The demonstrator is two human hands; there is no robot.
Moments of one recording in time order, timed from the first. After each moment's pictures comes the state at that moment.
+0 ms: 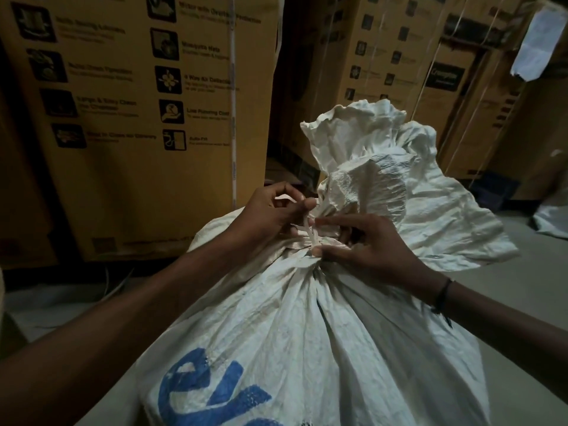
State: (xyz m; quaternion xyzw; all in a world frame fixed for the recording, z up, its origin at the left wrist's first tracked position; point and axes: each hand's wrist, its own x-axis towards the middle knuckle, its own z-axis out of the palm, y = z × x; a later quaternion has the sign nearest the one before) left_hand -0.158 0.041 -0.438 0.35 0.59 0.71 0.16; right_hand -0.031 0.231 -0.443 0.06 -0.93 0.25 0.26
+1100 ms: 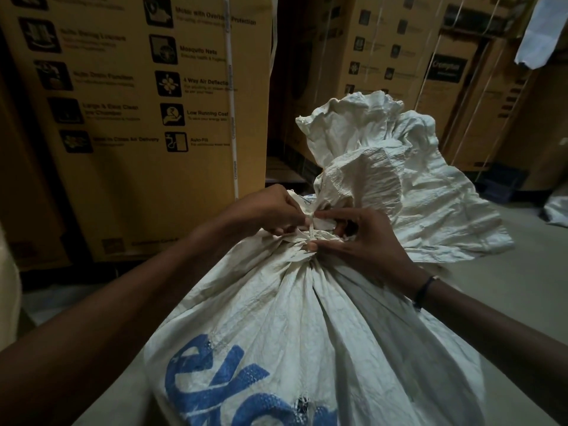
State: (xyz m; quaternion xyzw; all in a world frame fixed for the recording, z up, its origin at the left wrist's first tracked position) left_hand -0.159 0.047 -0.406 0.33 0.84 0.40 0.16; right_hand -0.029 0.223 -0.452 0.04 -0.90 0.31 0.30
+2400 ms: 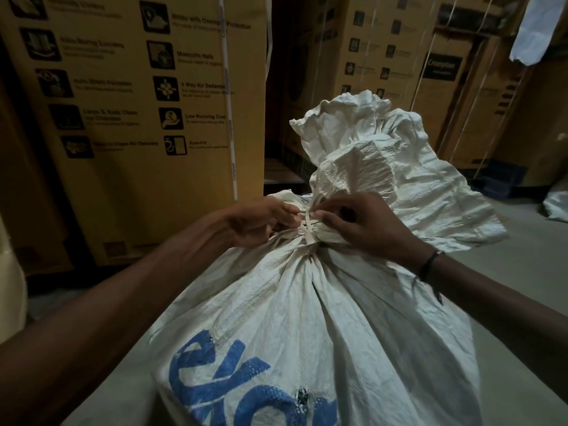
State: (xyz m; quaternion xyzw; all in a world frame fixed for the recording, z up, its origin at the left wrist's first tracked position) left_hand -0.162 0.036 -0.425 0.27 0.61 0.63 0.39; right_hand -0.034 0.232 -0.427 0.09 -0.93 0.19 0.29
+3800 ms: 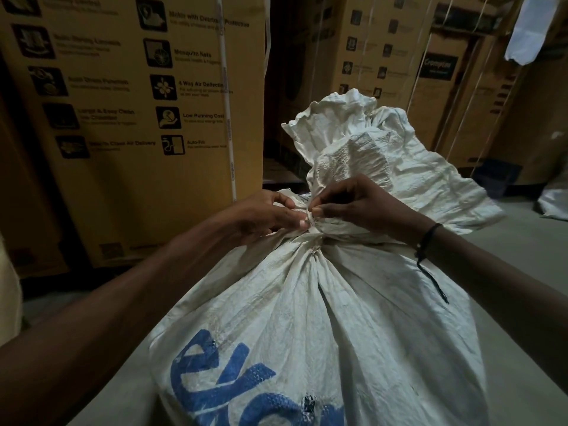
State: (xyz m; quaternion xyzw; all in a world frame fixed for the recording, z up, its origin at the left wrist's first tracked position) left_hand -0.182 0.035 -0.428 0.32 0.73 0.53 0.27; right_hand -0.061 0.248 -0.410 0.15 -0.89 0.41 0.16
